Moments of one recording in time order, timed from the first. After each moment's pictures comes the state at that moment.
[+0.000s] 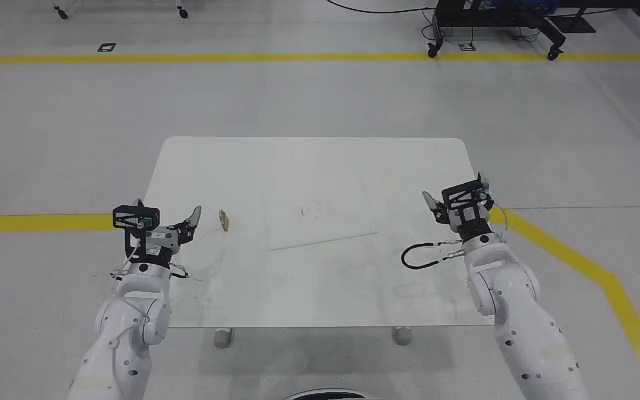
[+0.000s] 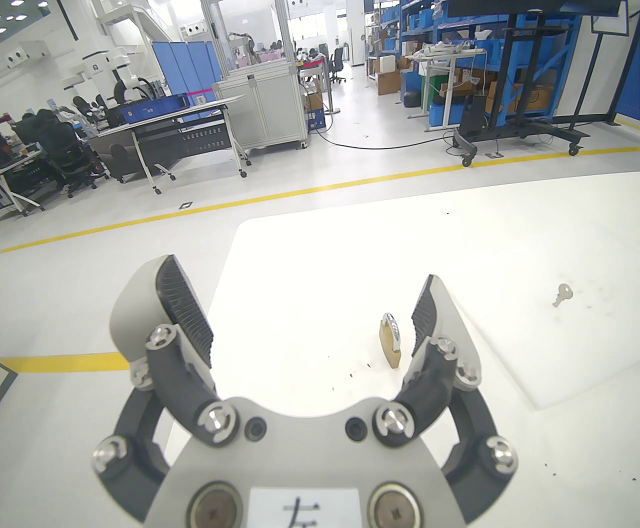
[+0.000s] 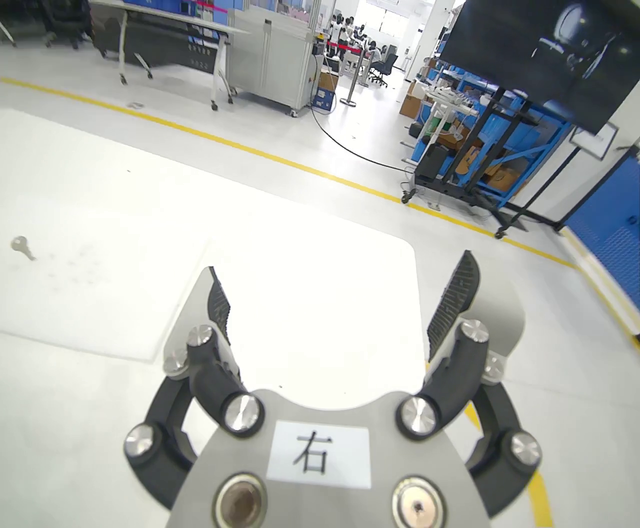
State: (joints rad) left arm 1.73 -1.15 -1.60 -1.80 1.33 0.00 0.00; right arm -1.63 -1.16 1.43 -1.84 -1.56 0.02 0.20
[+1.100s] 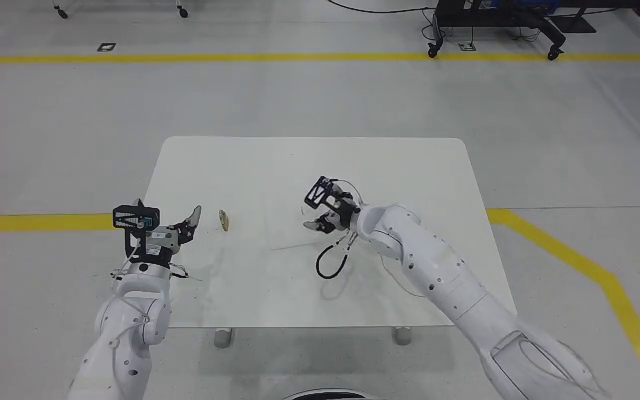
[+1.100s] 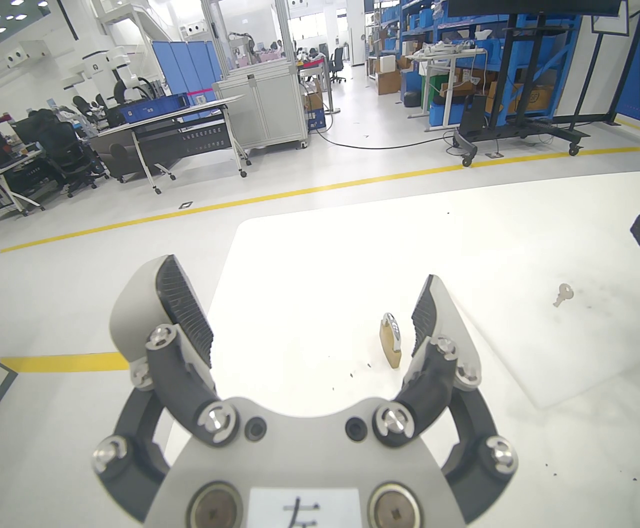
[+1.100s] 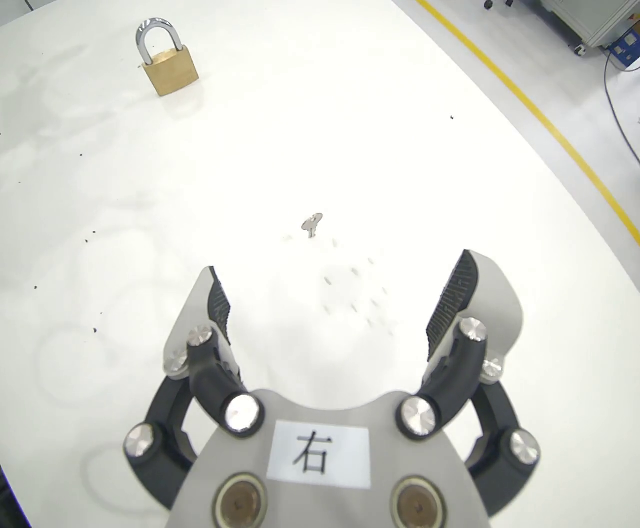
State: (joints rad) left arm 1.73 -1.15 -1.60 -1.80 1.33 0.00 0.00; right arm -0.97 -1.34 0.82 -1.18 -1.21 -0.35 0.41
